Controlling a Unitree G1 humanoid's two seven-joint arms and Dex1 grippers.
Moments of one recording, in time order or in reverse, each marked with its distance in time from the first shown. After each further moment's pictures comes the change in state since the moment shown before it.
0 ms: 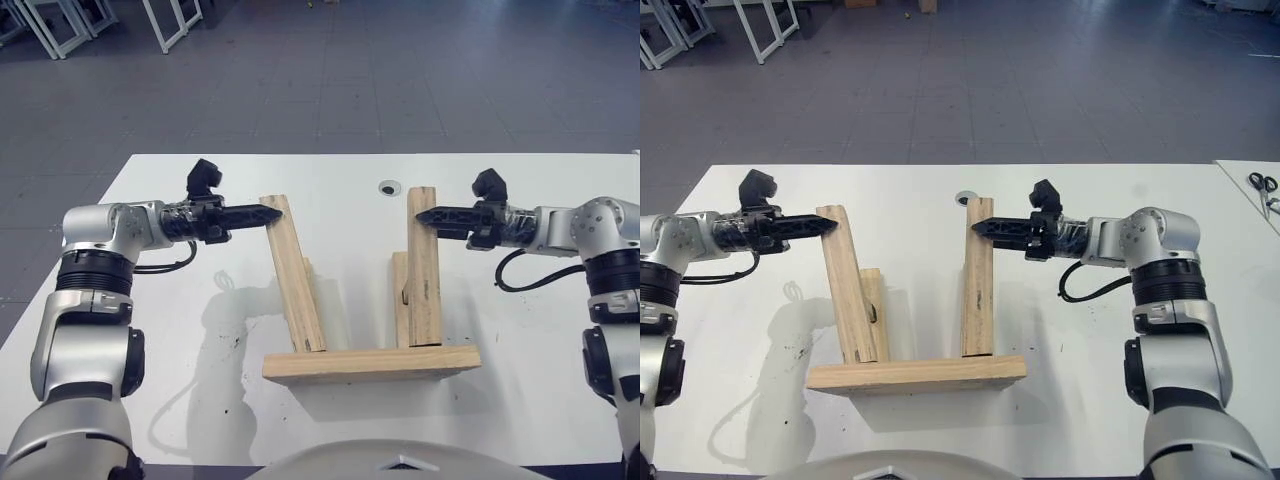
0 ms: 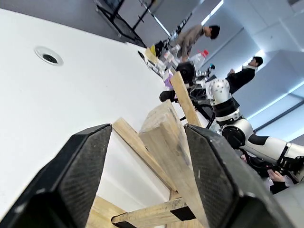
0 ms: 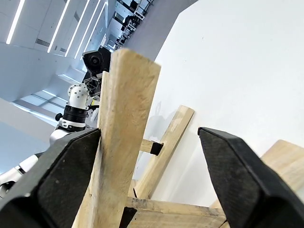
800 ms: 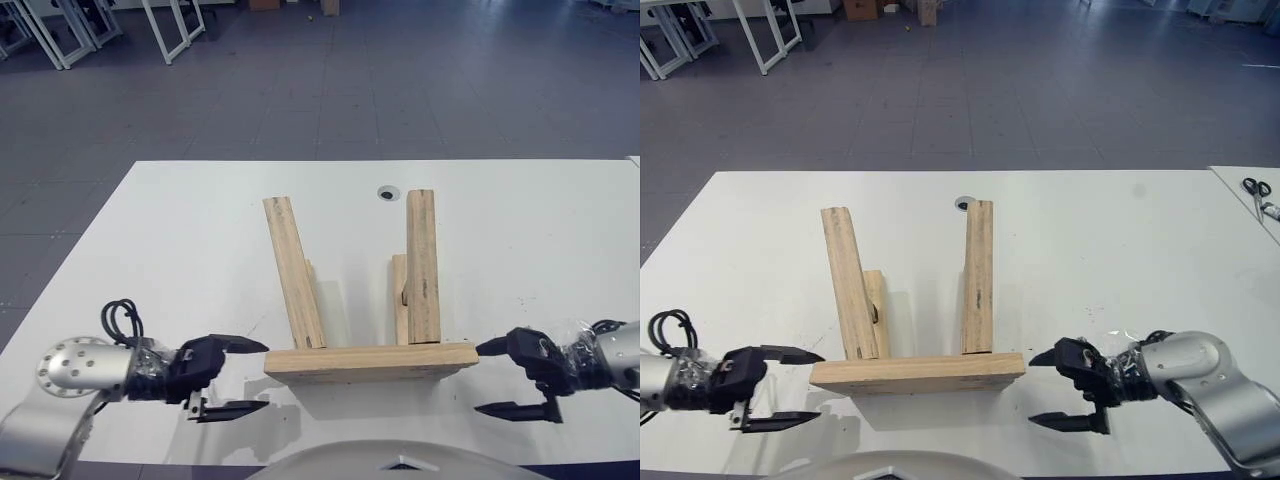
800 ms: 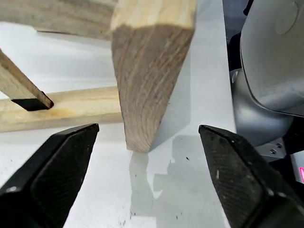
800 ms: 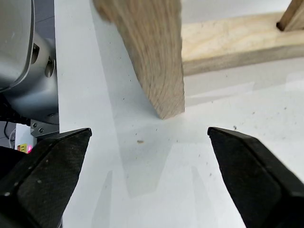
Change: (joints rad) left arm 1.232 0.085 0.202 -1.355 0.319 -0.662 0.160; right arm 1.043 -0.396 -0.070 -1.159 -0.427 -0.693 0.069
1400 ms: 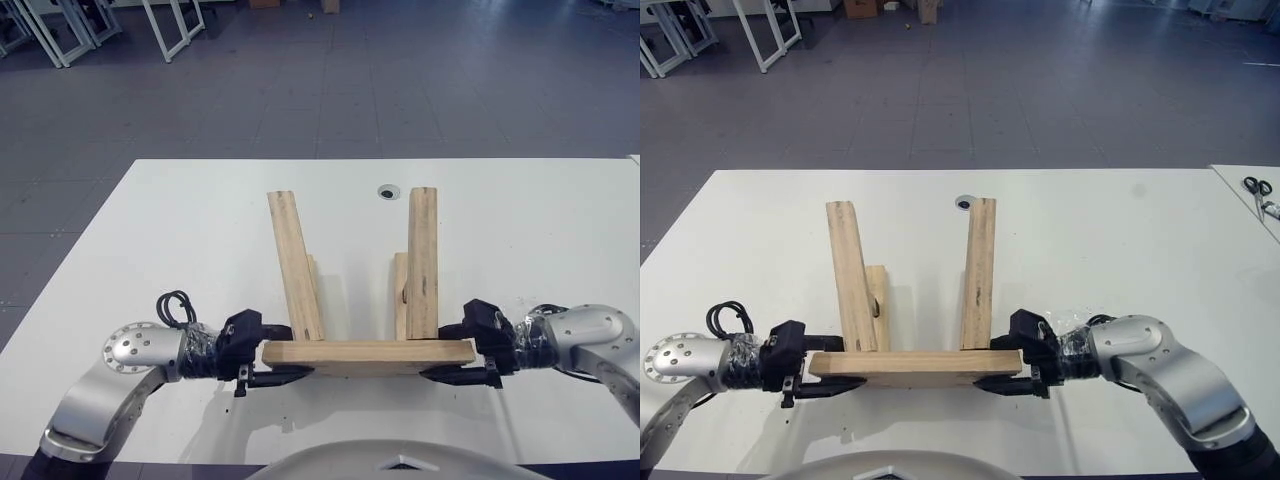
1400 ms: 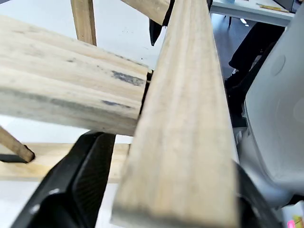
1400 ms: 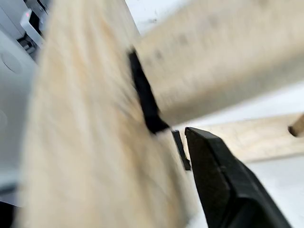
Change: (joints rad) left arm -0.237 -0.035 -0.134 0.046 -0.250 0.256 0.109; right arm -0.266 0.132 0.076 -0.046 0.289 0.347 -0.112
